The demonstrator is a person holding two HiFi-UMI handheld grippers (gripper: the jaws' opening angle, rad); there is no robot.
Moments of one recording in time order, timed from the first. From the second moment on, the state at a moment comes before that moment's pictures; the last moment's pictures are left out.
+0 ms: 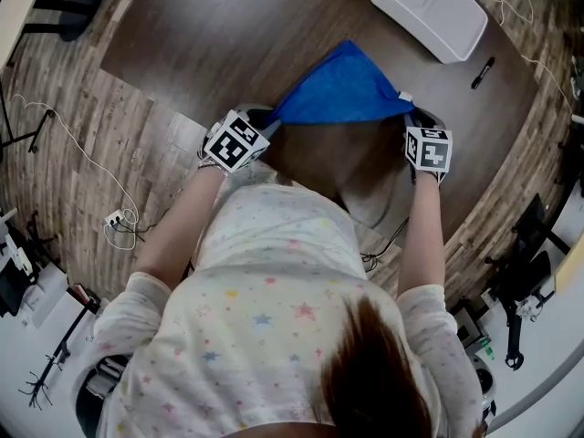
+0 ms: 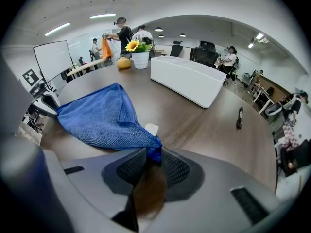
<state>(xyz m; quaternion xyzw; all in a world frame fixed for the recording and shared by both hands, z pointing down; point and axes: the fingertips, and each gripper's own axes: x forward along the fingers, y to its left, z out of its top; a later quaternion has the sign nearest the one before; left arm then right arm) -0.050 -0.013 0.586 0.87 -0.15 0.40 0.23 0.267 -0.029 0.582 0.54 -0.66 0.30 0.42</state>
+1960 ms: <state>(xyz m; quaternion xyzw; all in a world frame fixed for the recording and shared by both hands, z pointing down) -0.033 0.036 0.569 0.89 -0.14 0.35 0.26 0.213 -0.066 0.517 0.54 -0.74 0.22 0.33</state>
